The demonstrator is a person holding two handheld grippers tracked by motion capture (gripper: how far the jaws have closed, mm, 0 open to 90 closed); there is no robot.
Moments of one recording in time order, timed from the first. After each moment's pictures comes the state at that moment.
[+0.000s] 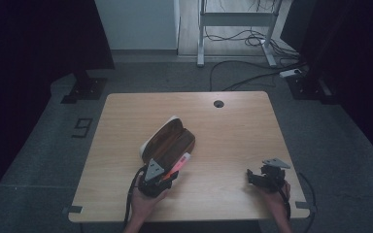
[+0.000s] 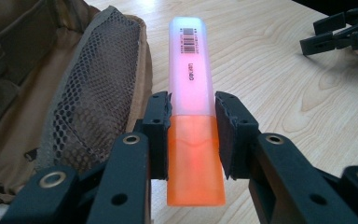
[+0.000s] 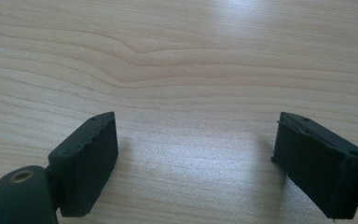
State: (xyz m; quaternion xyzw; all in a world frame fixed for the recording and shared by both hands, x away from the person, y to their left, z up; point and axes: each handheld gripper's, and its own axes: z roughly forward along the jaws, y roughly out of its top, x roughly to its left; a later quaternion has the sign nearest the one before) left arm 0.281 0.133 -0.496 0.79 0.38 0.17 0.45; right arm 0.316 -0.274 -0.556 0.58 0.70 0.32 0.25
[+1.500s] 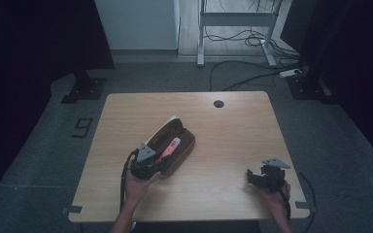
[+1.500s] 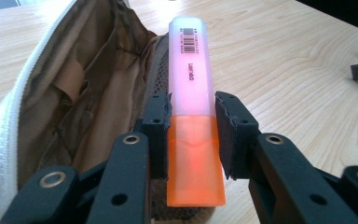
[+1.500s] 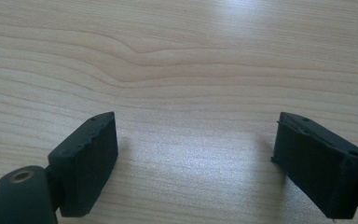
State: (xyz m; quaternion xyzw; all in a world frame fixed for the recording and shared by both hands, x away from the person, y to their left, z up) left arm 0.325 0.158 -0.479 0.78 0.40 0.19 0.44; right arm 0.316 -0.274 -0.556 0.58 0.70 0.31 0.25
